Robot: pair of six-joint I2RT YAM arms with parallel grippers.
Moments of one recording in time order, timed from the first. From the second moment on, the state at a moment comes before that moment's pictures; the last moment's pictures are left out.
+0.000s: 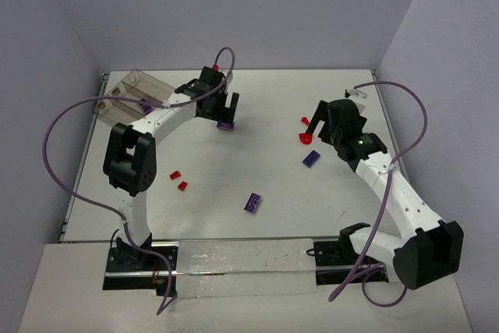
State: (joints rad) left arm -0.49 1.99 1.65 -0.58 -0.05 -0.16; right arm 0.30 1.11 0.96 -0.51 0.35 0.57
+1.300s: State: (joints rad) left arm -0.53 2.29 1.83 -0.57 -0.22 -0.23; right arm 0.30 1.09 0.94 -0.51 0.35 0.57
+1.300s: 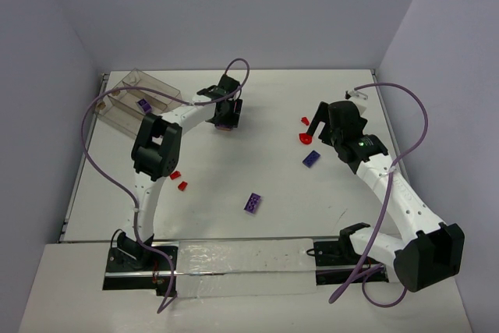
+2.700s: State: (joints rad) left arm 0.11 2.27 2.17 -0.82 -0.23 -0.54; right arm 0.30 1.09 0.96 -0.51 0.32 0.56
